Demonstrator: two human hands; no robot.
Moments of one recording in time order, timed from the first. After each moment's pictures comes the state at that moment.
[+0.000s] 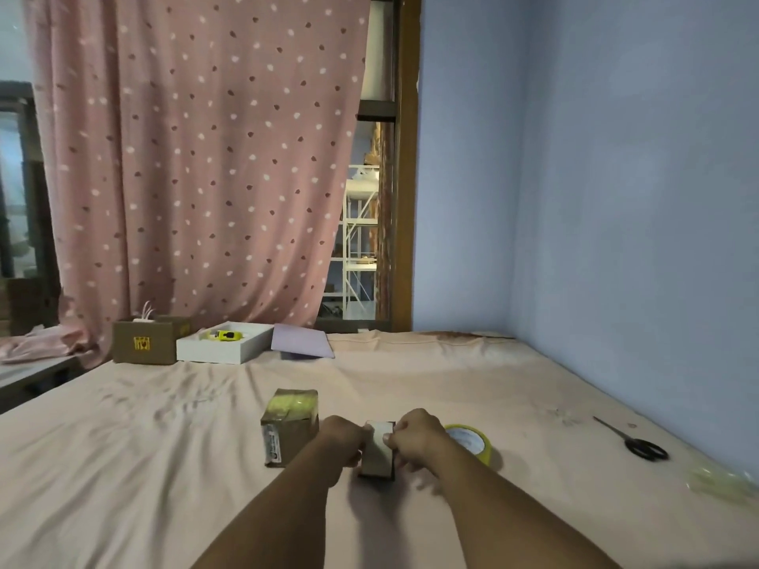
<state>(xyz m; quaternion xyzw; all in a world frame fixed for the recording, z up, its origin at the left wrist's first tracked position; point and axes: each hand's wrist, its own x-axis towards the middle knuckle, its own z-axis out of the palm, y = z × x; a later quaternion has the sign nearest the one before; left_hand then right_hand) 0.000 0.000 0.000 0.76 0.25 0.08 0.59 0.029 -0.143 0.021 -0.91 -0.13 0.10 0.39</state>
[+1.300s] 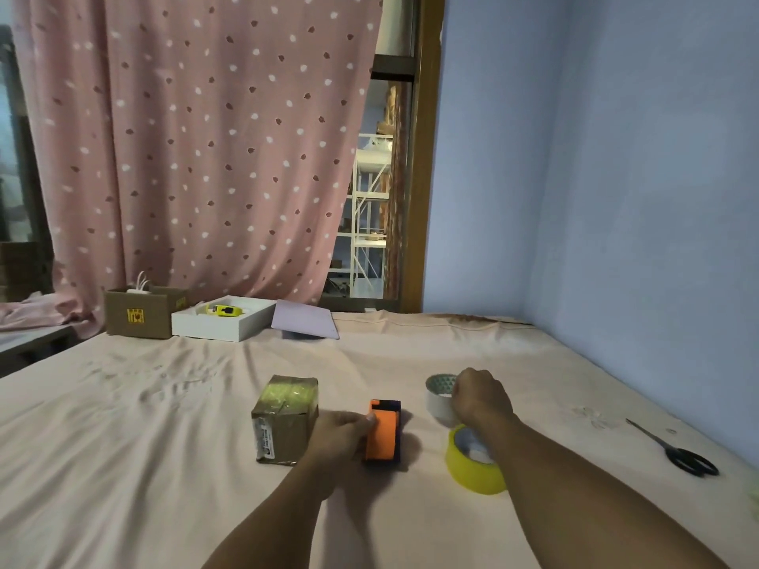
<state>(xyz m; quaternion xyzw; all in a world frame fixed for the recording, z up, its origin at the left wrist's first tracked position) 0.033 0.021 -0.046 0.65 0.14 0.14 0.73 0.143 -0.175 0.020 -0.98 -0.09 -0.10 0.17</state>
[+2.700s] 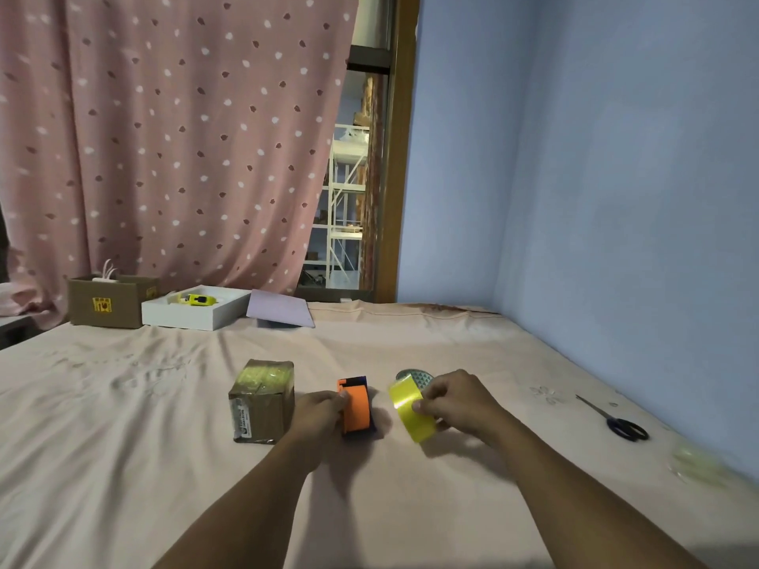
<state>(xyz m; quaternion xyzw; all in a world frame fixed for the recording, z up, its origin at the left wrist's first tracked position) 0.042 0.013 -0.051 0.62 0.18 0.16 0.75 0.074 -0.220 0.024 -0.88 -0.19 0.02 0.42</state>
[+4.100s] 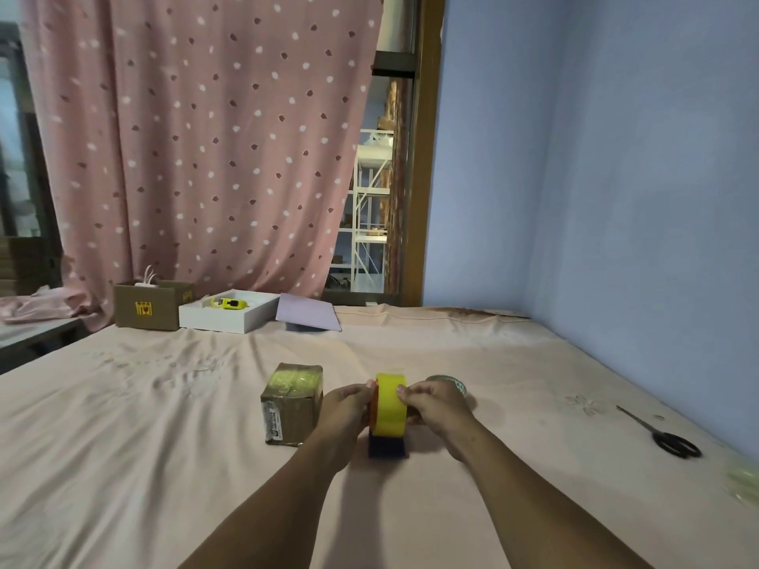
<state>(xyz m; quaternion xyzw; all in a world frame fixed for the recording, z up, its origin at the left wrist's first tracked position) 0.034 0.014 -0.036 0.55 0.11 0.16 0.81 0.086 -0.141 -0.009 -0.76 -0.16 0.08 0.62</state>
